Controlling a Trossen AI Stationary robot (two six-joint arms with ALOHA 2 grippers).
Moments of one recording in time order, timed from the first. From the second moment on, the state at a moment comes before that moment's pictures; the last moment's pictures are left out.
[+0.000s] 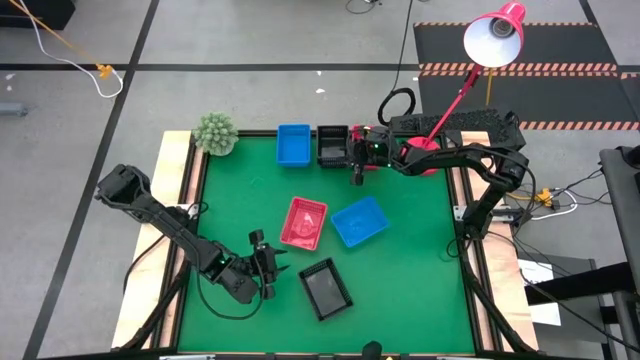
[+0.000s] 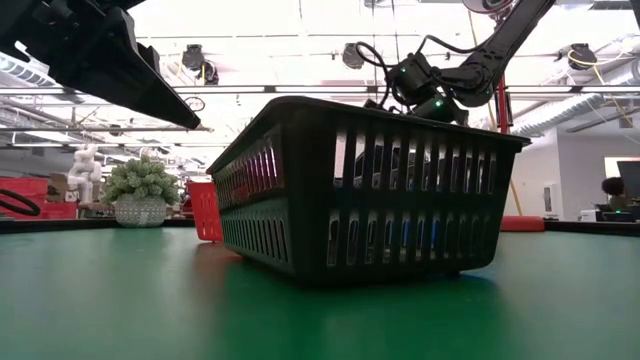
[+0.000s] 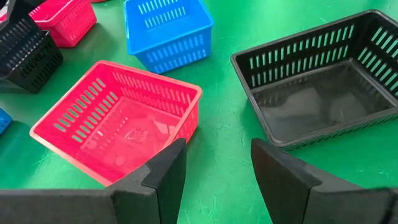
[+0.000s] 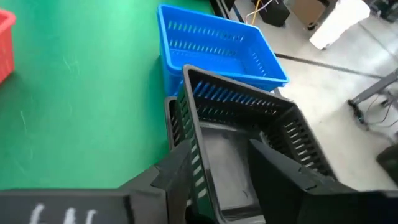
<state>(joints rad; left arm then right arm) -0.65 1.50 0.76 -0.13 -0.75 -0.49 -0.53 1.68 0.83 0.36 -0.11 -0.45</state>
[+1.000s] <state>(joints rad) -0.63 1.50 0.76 -0.11 -0.73 -0.47 -0.52 1.69 0.83 0.42 -0.10 -0.17</state>
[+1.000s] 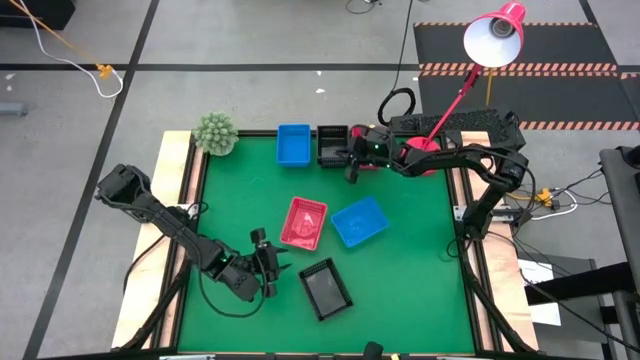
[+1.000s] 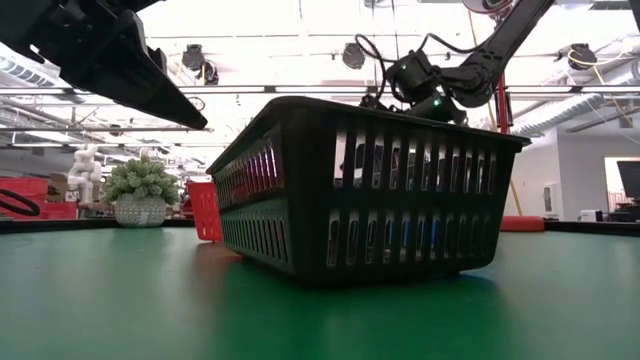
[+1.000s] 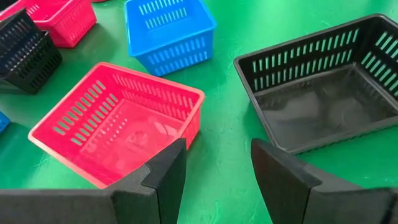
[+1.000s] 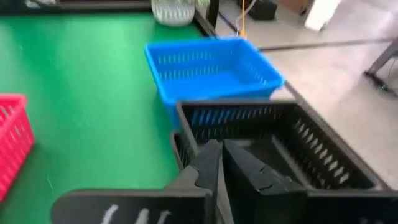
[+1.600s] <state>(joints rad) -0.63 1.50 0.76 -0.10 -0.72 -0.46 -0.51 1.83 0.83 0.54 -0.10 -0.11</state>
